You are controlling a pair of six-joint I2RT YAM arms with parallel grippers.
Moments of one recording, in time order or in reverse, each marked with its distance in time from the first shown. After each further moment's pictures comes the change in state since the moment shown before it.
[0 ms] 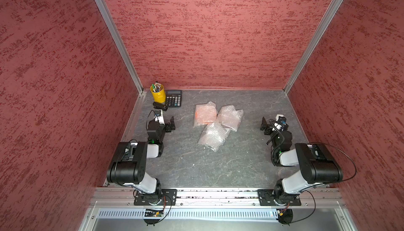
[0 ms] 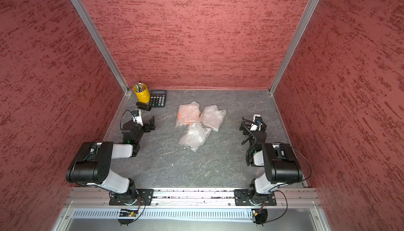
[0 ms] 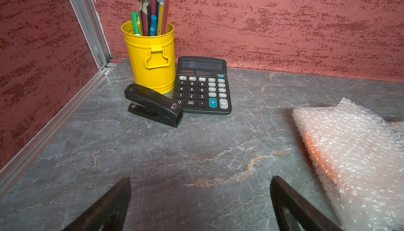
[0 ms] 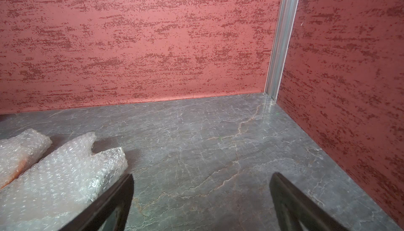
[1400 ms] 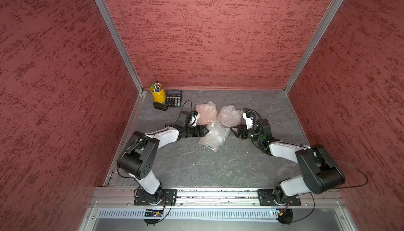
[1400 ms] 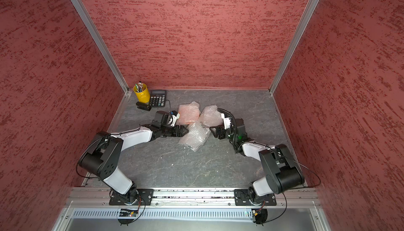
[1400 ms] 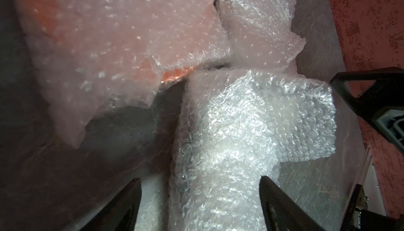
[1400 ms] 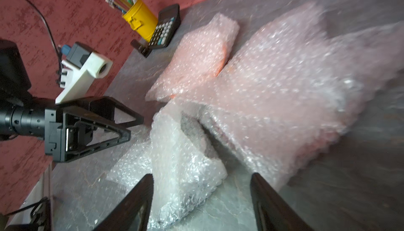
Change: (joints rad) left arm -0.429 0.124 0.457 -0.939 0.430 -0.288; right arm 0.359 -0.043 0.296 -0.786 -0.550 0.351
